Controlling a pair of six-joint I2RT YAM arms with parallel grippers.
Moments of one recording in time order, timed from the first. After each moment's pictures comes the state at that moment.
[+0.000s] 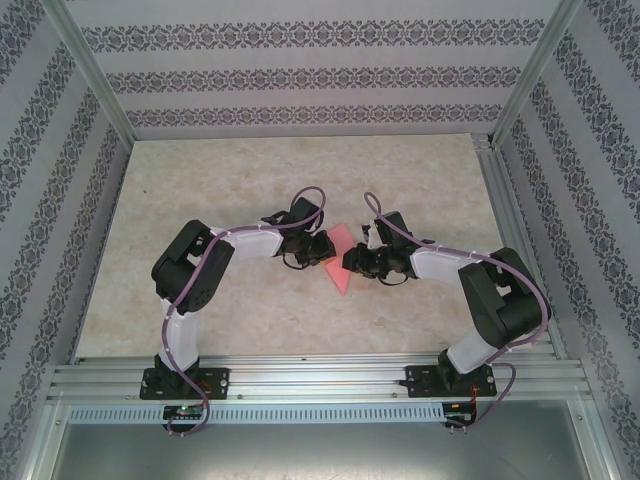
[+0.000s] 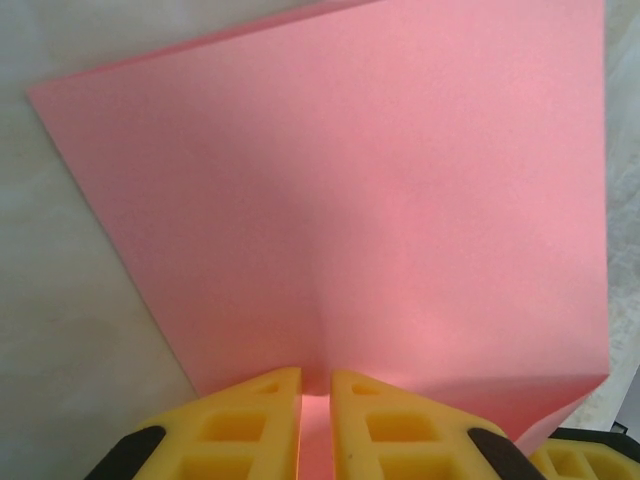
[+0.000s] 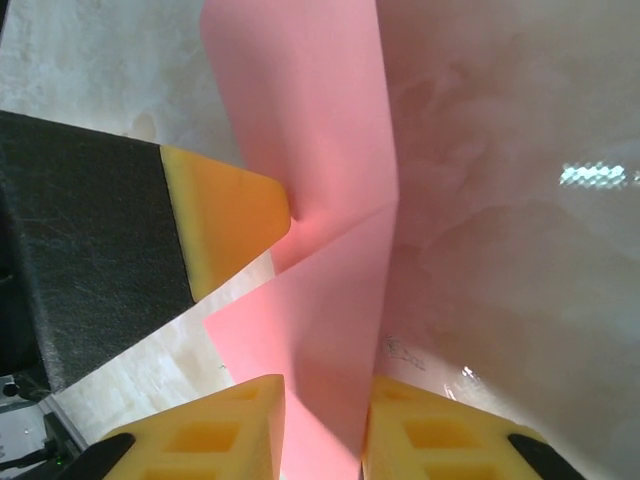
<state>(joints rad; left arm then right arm) -0.66 2.00 1.22 -0.22 0.38 -1.00 0.44 1.60 0.71 -0.09 -0.52 0.66</state>
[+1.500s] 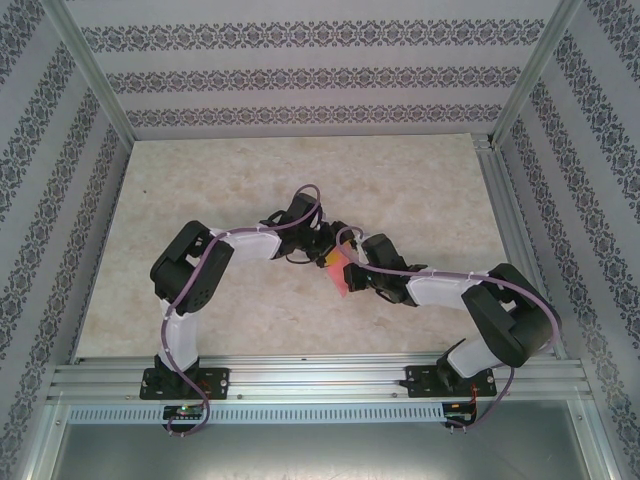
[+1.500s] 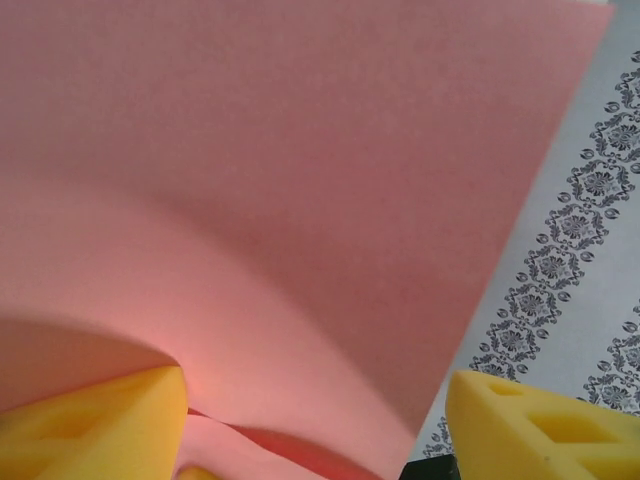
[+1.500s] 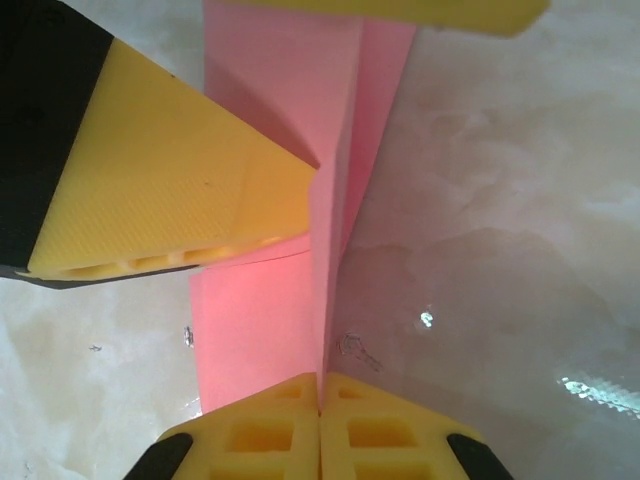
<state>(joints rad) -0.65 1.99 1.18 0.03 0.55 -1.32 0.63 1.50 0.53 0.14 -0.13 0.37</state>
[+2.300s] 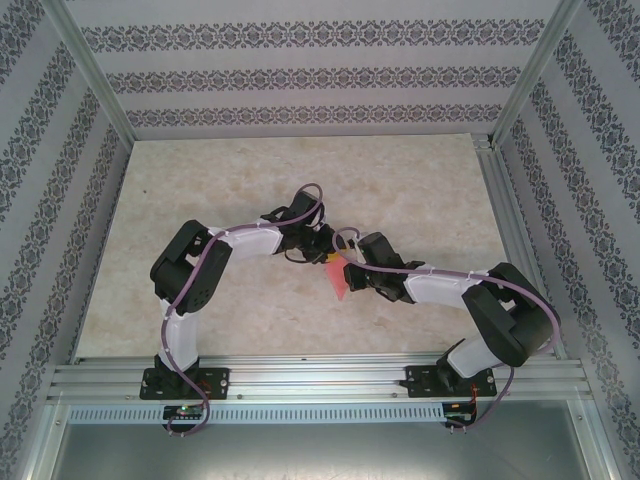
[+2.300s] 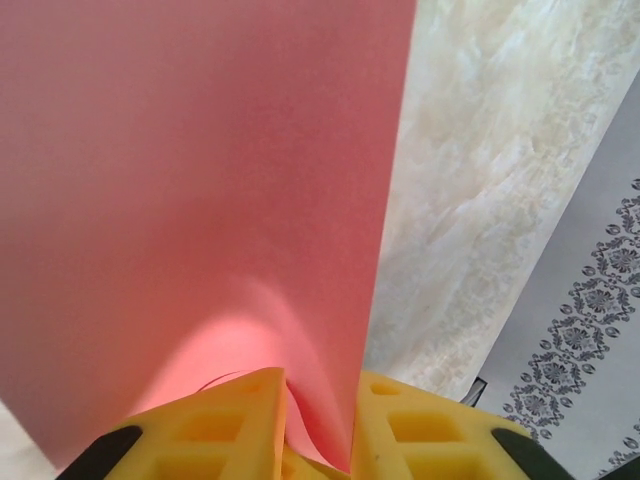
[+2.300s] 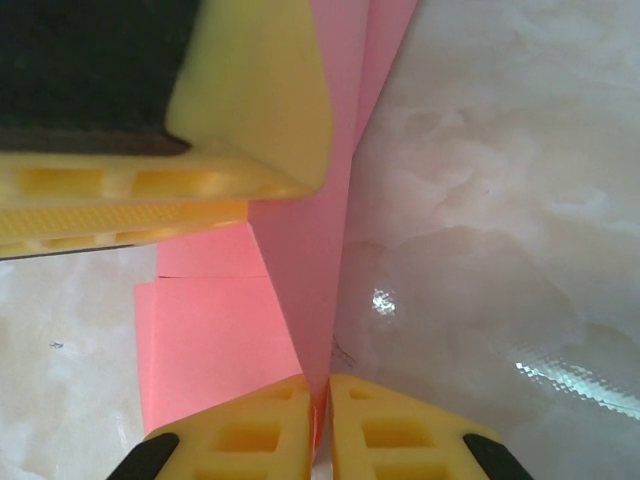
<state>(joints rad) -0.65 1.99 1.24 -0.16 0.53 -1.19 0.64 1.50 0.58 0.04 -0.08 0.34</state>
